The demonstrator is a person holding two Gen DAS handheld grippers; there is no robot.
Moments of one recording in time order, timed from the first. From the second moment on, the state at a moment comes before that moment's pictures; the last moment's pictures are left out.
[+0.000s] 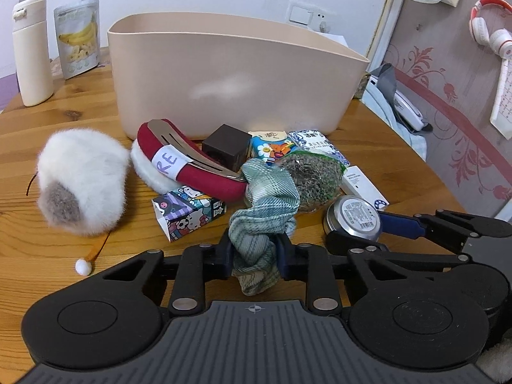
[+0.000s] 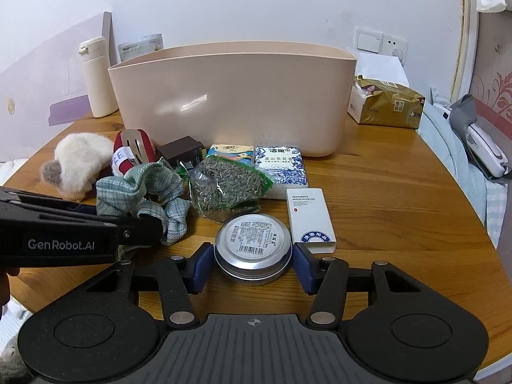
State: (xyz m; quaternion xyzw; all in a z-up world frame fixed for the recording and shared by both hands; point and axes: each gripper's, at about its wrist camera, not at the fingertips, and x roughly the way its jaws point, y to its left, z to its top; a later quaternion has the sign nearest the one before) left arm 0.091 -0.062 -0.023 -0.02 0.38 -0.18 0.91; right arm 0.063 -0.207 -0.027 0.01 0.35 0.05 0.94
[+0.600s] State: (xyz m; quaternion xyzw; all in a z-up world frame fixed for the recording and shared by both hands) left arm 0.068 -0.040 0.004 -0.03 0.35 -0.18 0.92; right arm 0.042 -0.208 -0.001 0.01 0.31 0.04 0.95
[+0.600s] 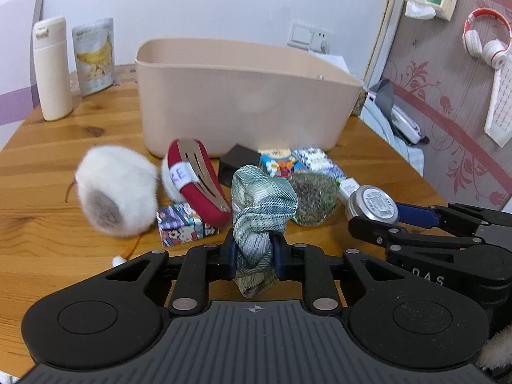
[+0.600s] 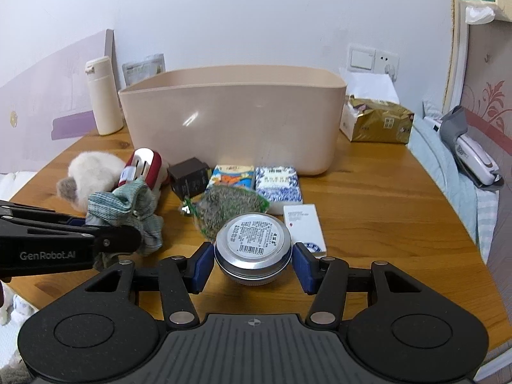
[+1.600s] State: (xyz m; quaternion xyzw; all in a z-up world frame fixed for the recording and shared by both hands) left arm 0.139 -0.027 0.097 -0.01 0.28 -0.15 0.95; right arm 0.107 -0.230 0.090 0.03 0.25 0.01 0.97
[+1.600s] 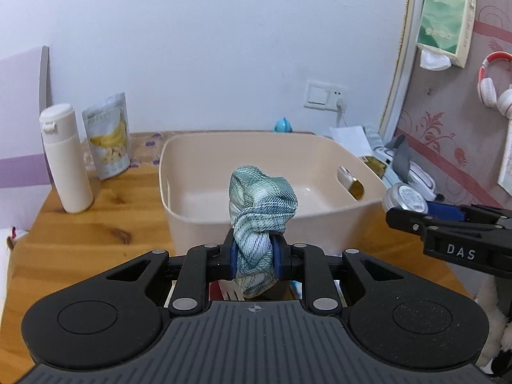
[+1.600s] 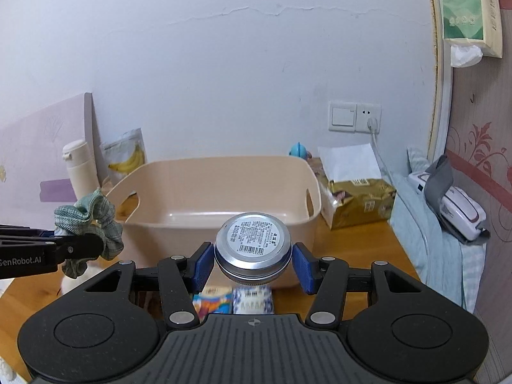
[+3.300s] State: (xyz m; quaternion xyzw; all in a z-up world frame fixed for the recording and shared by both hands) left arm 0.350 -0.091 0.042 0.11 0.43 -0.18 0.88; right arm 0.303 -0.222 0.056 -0.11 0.39 0.06 0.91
